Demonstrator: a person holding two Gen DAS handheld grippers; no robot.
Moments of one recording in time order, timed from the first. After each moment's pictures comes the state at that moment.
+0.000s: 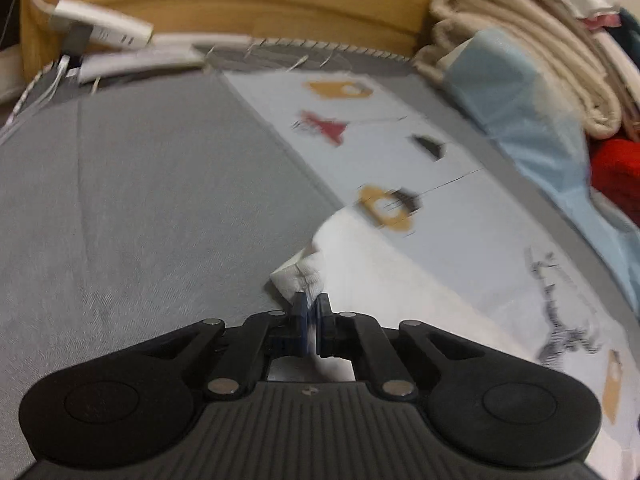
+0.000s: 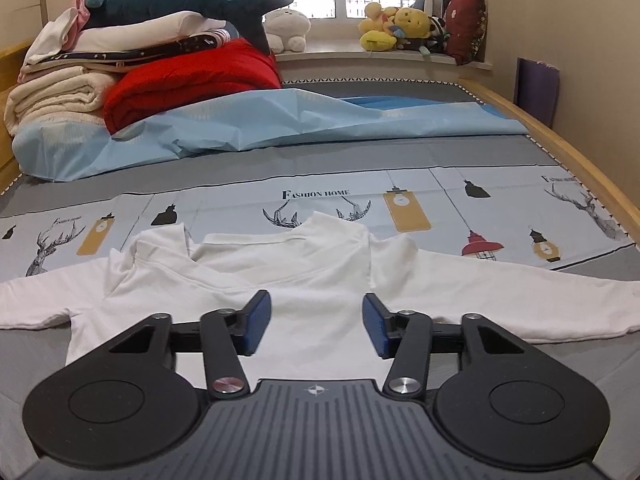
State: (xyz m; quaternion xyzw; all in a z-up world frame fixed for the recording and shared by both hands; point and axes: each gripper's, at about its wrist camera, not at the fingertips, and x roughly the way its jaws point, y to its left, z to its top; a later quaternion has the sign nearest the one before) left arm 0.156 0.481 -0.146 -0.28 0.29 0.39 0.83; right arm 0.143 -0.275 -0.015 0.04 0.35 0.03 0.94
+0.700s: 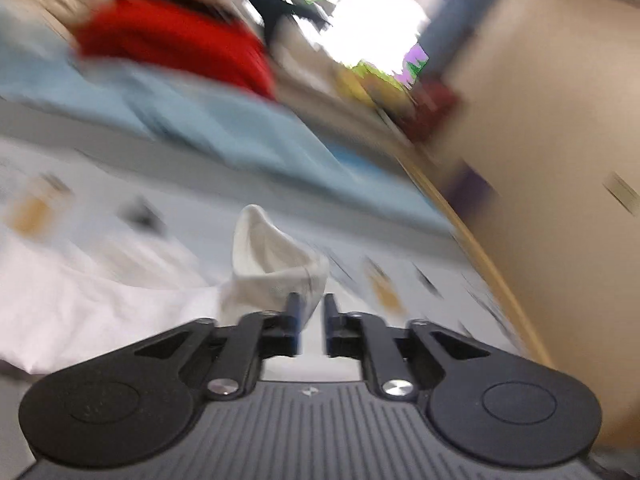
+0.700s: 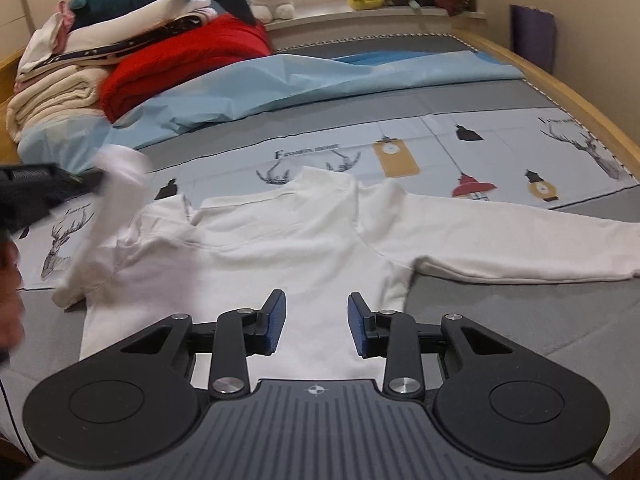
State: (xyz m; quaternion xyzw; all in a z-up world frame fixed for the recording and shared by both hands) left arm 0.207 -0.027 -0.027 -0.20 0.34 -0.18 0.90; right arm 0.122 -0.323 -0.028 0.11 0.40 0.03 0.91
